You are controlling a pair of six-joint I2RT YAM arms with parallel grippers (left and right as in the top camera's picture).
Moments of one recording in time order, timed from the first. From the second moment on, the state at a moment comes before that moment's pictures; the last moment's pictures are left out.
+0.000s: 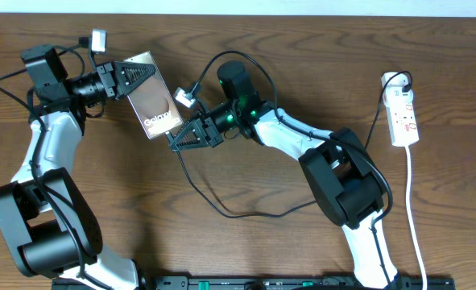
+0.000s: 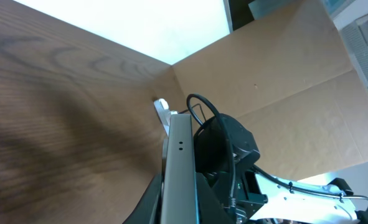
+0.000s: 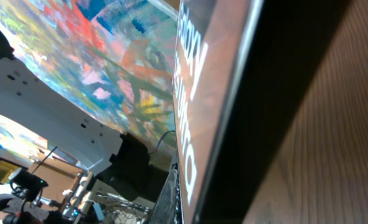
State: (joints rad) left arm 0.31 1.78 1.18 0.08 1.46 -0.53; right arm 0.63 2.25 1.52 0.29 -1.47 0.44
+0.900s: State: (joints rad) left arm 0.31 1.78 1.18 0.10 1.43 -0.50; right arm 0.62 2.27 1.51 0.44 -1.42 0.69
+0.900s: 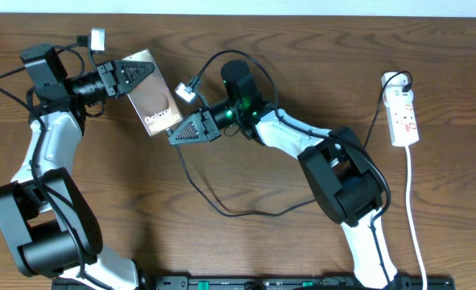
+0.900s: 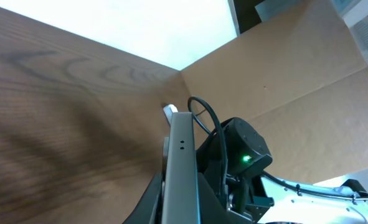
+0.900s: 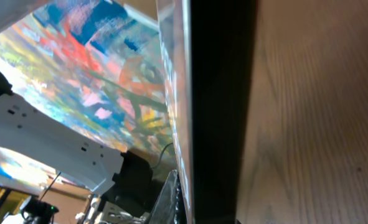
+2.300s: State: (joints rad) left arm 0.34 1.78 1.18 -0.11 1.25 -0.49; right arm 0.54 2.27 1.52 0.46 -1.29 0.71
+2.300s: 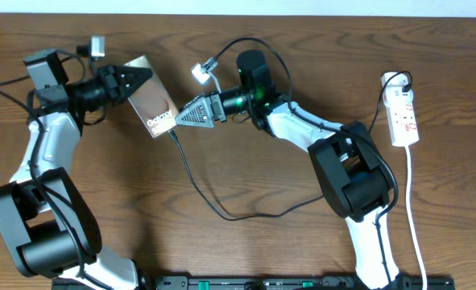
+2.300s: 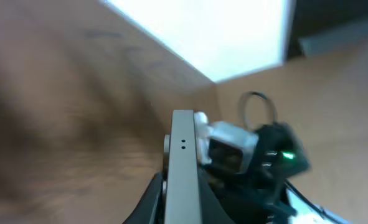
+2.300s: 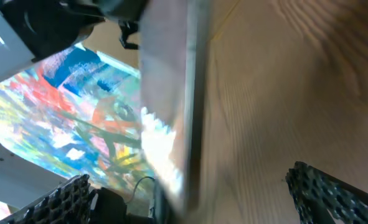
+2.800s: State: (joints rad) left arm 0.42 1.79 1.18 -0.48 0.82 -0.36; right arm 0.47 2.27 1.52 0.43 -1.31 0.72
